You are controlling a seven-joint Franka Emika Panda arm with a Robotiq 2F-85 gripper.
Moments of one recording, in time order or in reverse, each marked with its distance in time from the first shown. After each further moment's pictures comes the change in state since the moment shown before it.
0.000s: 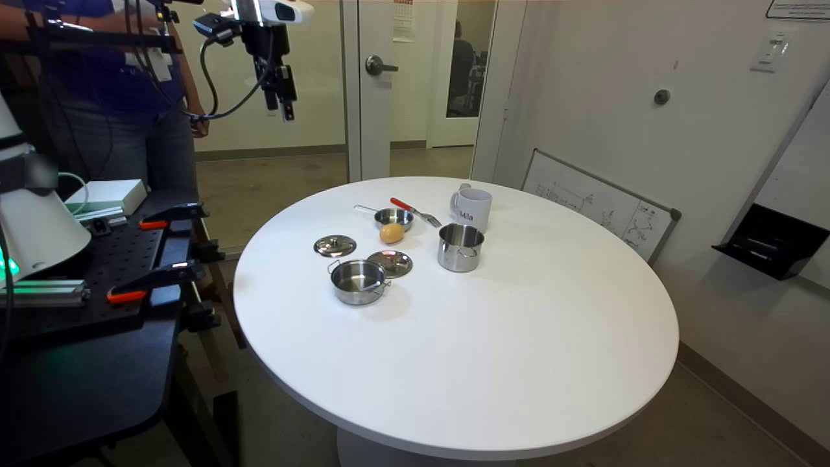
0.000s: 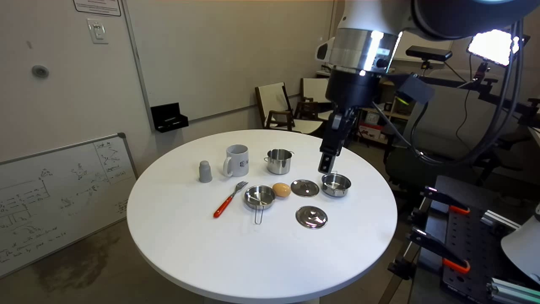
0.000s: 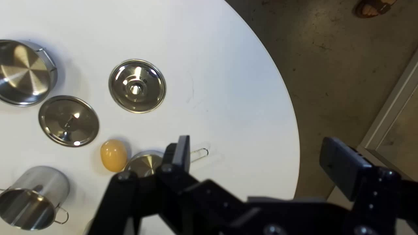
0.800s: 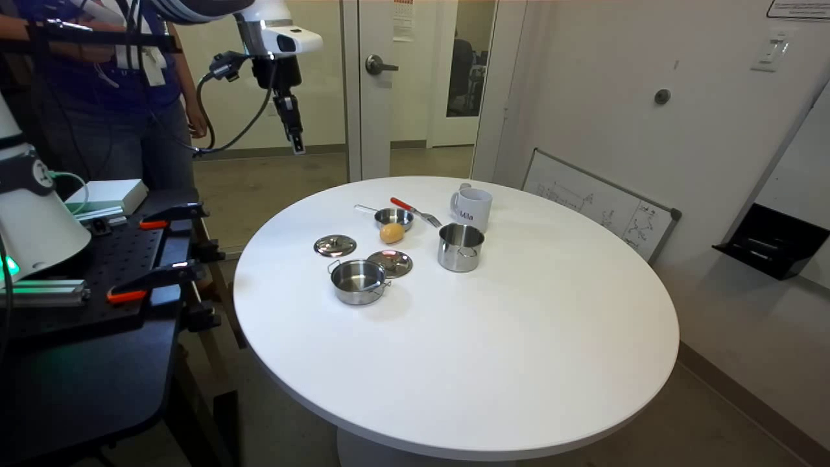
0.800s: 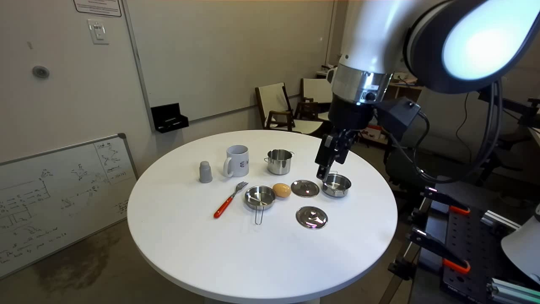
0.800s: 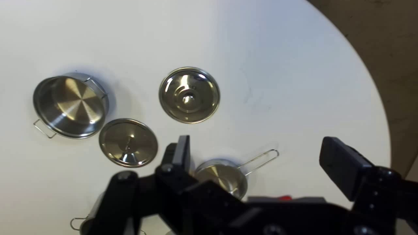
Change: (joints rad) arm -0.133 0.120 0.000 -0.057 -0.288 0.210 0.354
